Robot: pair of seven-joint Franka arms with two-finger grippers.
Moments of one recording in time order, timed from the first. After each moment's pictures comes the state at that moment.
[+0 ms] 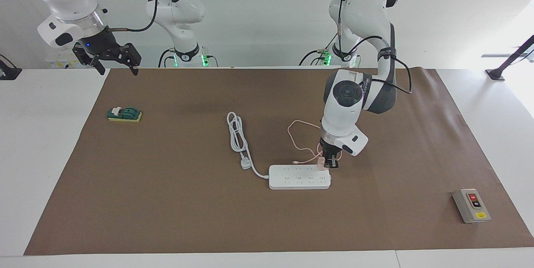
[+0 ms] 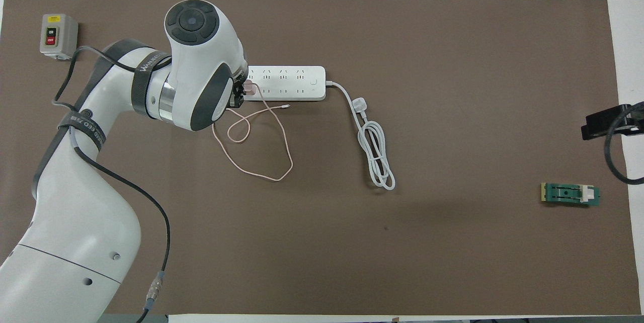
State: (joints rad) left arm -0.47 0.53 0.05 -1.48 0.03 2.05 -1.92; right arm -0.04 -0.05 -0.02 -1.60 -0.03 1.47 -0.04
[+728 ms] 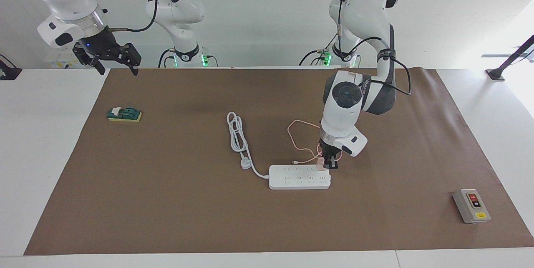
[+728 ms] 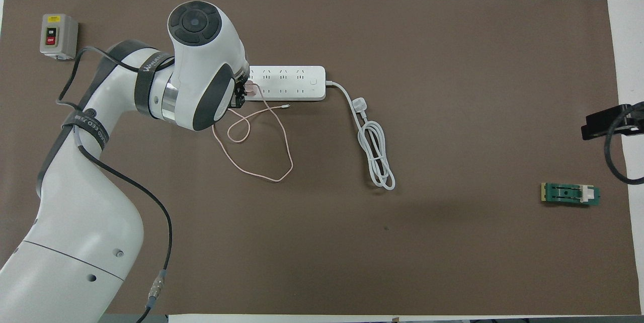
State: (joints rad) left arm -0.47 0.54 0.05 -1.48 0.03 2.05 -1.92; right arm -0.04 -0.05 -0.02 -1.60 -0.03 1.47 -0.04
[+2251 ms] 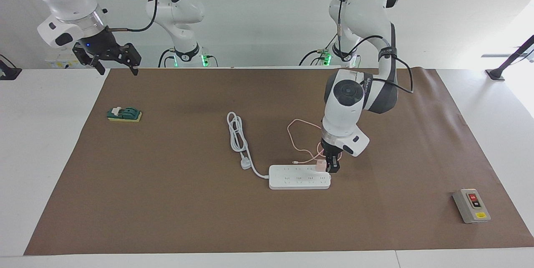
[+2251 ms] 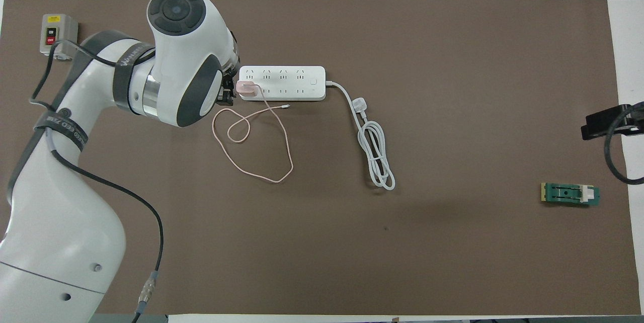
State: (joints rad) left arm -0.45 0.47 0.07 -1.44 0.04 1.97 -1.83; right arm -0.04 -0.05 -0.02 -1.60 -0.03 1.47 -0.04
